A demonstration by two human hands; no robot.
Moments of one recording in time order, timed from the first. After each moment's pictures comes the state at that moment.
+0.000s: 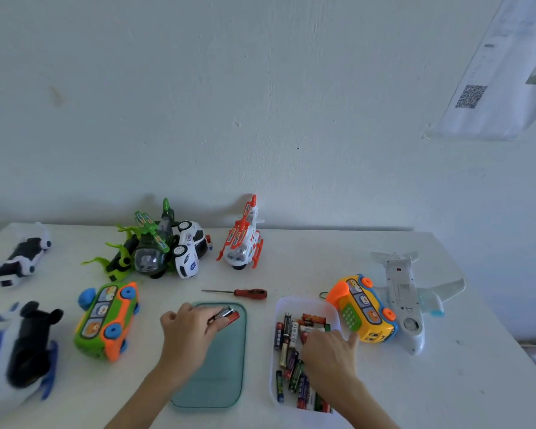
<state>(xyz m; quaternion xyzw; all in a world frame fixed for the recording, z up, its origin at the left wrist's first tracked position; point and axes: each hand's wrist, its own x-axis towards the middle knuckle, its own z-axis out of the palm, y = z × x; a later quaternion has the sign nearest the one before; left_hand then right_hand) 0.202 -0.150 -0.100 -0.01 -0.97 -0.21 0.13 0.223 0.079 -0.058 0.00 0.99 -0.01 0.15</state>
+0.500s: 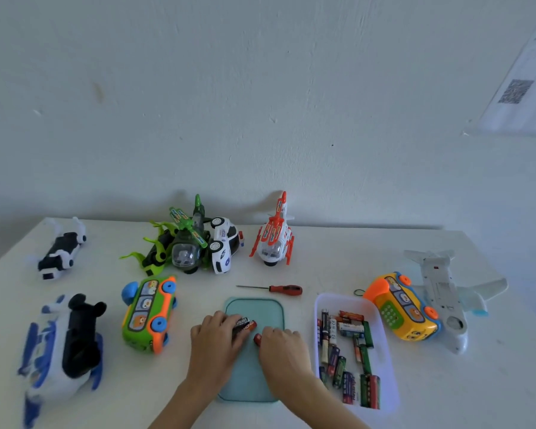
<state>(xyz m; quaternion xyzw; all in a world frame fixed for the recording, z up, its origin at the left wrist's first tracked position) 0.213 -0.185 -0.149 0.00 -0.98 -0.16 0.10 0.219 -0.046 -0.088 -0.15 0.98 -0.04 0.13</state>
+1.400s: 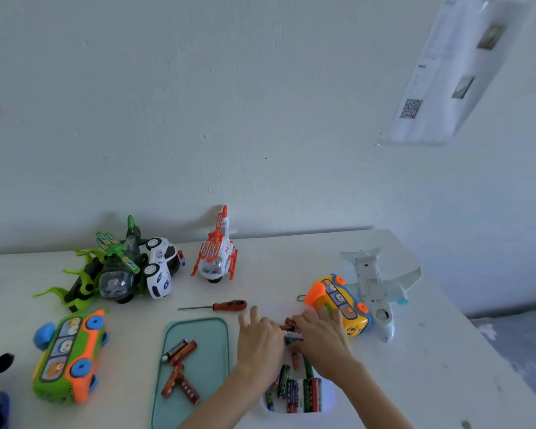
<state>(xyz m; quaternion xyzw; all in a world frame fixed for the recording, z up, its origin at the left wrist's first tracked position) 0.194 -0.022 -0.086 -0.19 -0.98 0.03 -0.03 0.196 0.115 -0.093 -0.08 1.00 0.06 0.01</state>
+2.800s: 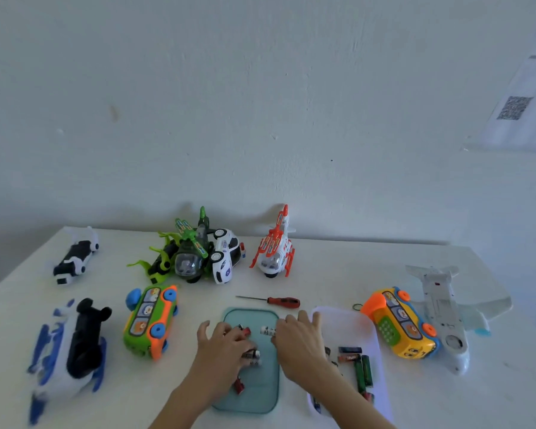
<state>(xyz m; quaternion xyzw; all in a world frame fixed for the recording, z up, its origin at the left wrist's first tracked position) 0.220 -0.175 -0.118 -0.11 -0.99 -0.04 0.00 0.194 -0.006 -0.079 -0.18 0.98 0.04 0.05</state>
